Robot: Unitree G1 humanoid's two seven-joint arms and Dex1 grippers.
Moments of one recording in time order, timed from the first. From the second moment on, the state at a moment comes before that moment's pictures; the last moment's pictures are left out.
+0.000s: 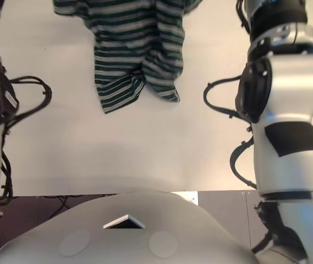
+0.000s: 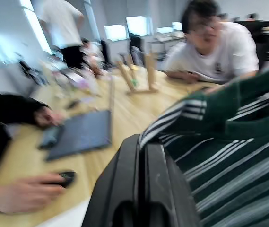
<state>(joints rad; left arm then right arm) -1.33 0.48 0.06 1.26 -0.08 0.00 -0.59 -1.40 -0.31 -0.14 1.29 0.29 0.06 0.66</state>
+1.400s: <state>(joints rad) -1.56 0.55 0.06 1.32 0.02 -0.06 -0.63 -1.60 -0.36 -0.13 1.34 0.02 -0.08 0.66</state>
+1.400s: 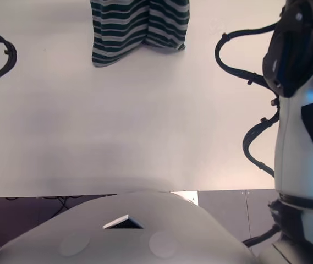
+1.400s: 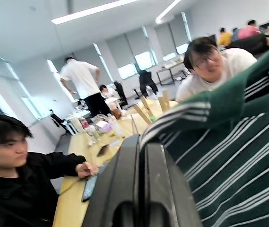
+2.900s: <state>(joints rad) 0.35 0.95 0.09 -0.80 -0.44 0.73 -1.17 -0.15 -0.92 0.25 -0.26 0.43 0.56 1.56</state>
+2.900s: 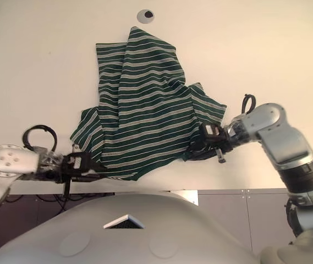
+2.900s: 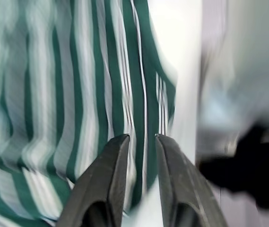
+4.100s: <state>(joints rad) 0.27 0.40 0.27 -0.31 -0.64 0.85 -0.45 -0.83 -0.32 0.15 1.21 -0.02 0.08 0.54</state>
